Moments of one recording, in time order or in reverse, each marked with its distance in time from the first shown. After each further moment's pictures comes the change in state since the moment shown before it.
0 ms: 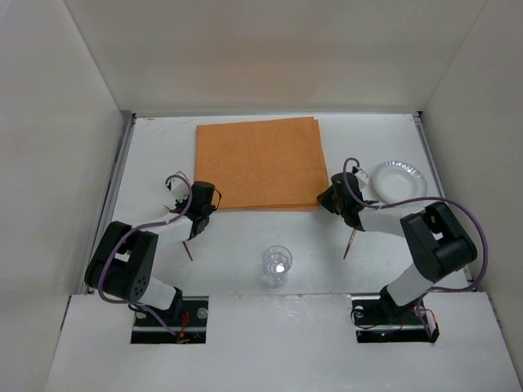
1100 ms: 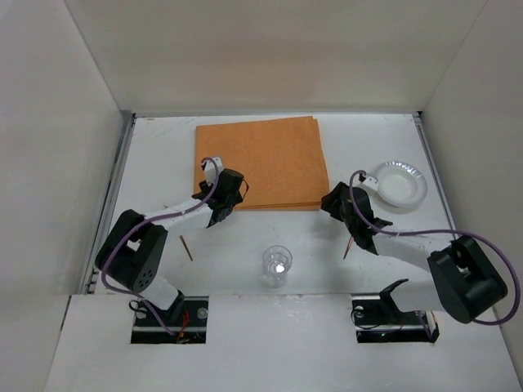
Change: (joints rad) left arm -0.214 0.102 0.259 -0.150 -0.002 0.169; right arm 0.084 -0.319 -0.215 0.074 0.142 -0.183
